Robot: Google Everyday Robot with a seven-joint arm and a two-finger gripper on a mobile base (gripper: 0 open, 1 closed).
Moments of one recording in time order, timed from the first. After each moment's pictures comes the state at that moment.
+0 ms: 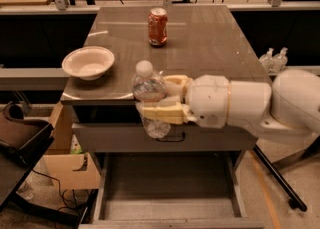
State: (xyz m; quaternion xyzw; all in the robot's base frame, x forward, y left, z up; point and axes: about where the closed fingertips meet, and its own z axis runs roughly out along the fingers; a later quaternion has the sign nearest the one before) arm 0.451 0.017 0.922 -0.49 0.56 0.37 0.55
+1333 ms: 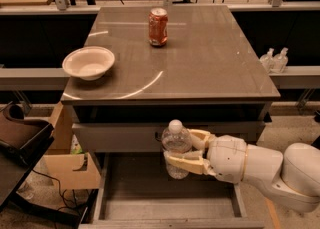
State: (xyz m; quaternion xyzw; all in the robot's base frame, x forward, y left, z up) arm 0.421 -0.043 0.795 -0.44 0.60 0.35 0.56
